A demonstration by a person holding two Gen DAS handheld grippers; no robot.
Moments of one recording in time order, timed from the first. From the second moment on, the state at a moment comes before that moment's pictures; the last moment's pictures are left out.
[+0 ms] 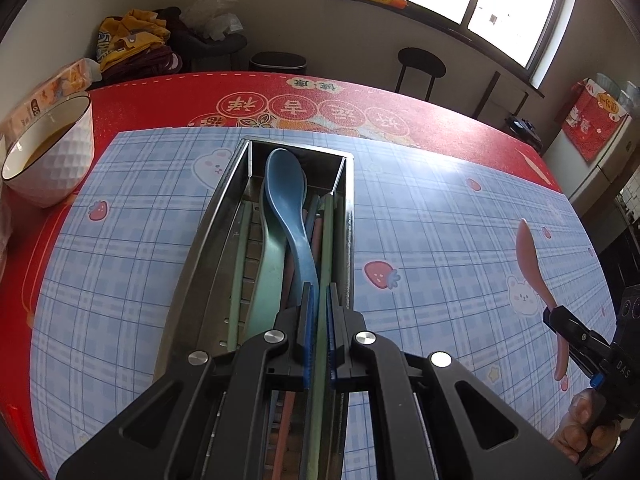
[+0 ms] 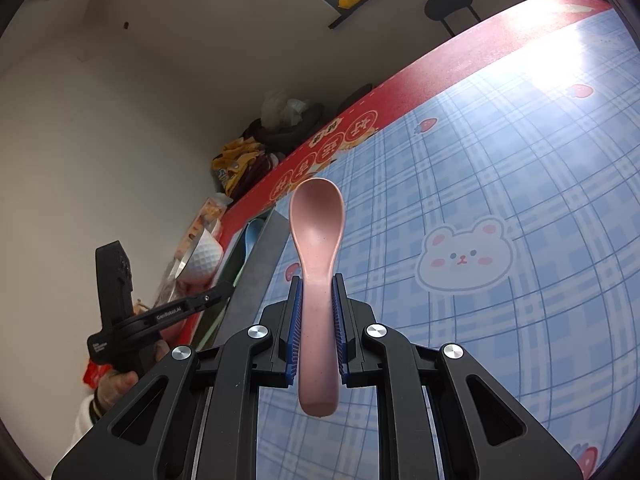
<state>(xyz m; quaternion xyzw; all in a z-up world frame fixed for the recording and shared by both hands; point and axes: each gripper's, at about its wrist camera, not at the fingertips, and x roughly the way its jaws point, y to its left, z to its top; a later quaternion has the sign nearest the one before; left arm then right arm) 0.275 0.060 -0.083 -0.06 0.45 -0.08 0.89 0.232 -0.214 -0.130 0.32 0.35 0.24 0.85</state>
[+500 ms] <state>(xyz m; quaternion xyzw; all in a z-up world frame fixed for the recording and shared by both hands) 0.197 0.057 -0.055 0.03 0.34 -0.06 0.94 0.232 -0.210 -0.131 0.32 0.35 0.24 0.85</state>
